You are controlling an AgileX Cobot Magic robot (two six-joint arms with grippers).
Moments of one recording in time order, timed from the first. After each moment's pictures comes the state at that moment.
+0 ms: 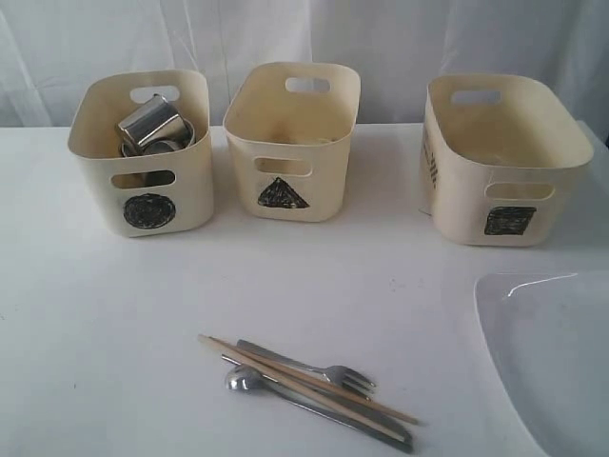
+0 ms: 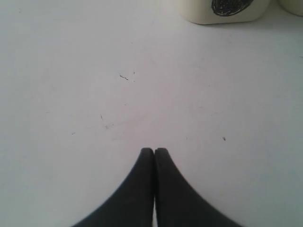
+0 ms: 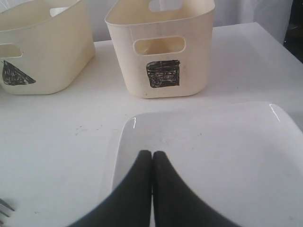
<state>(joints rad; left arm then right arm) 0.11 0.00 0.01 -0.29 0.55 0.25 -0.07 0.00 0.00 0.05 0.37 0.11</state>
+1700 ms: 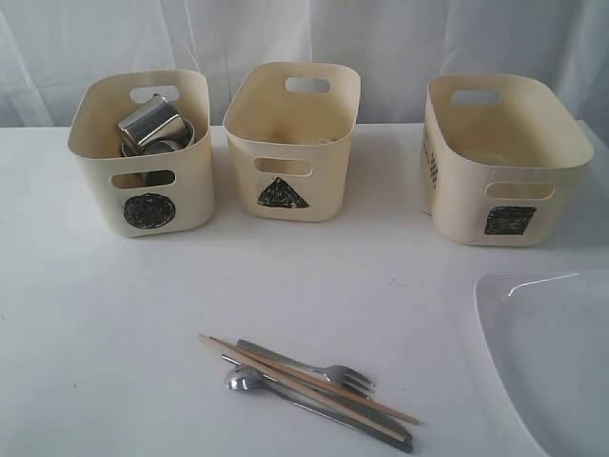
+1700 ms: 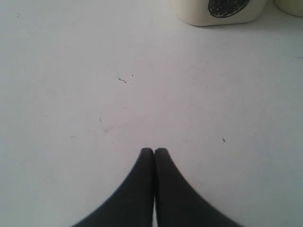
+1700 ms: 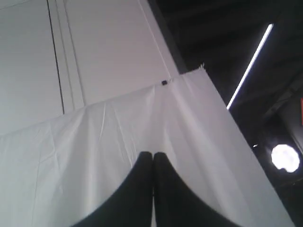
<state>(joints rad) 0.10 0.00 0.02 -0.28 0.54 0.26 -0.07 0.10 -0.24 0.35 -0.62 -0.07</state>
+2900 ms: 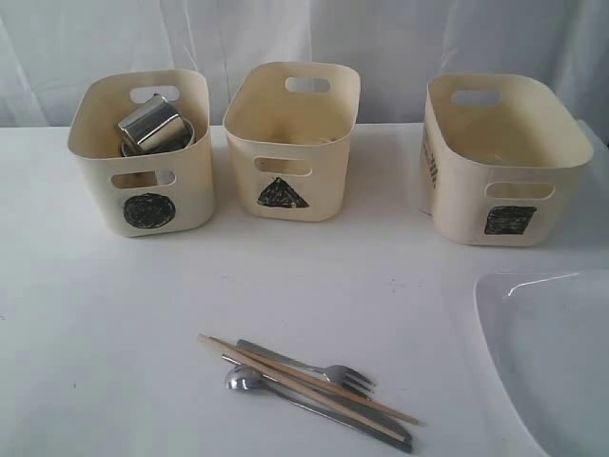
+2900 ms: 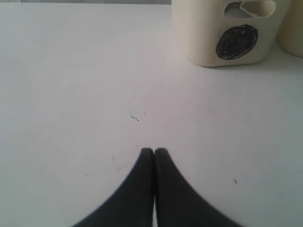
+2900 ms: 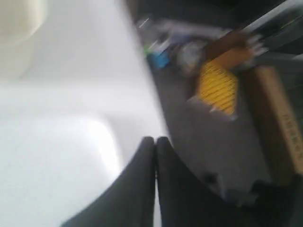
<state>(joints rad) 0.10 0.00 0.02 -0.28 0.40 0.26 -0.02 1.24 -0.96 -0.81 0.86 0.39</state>
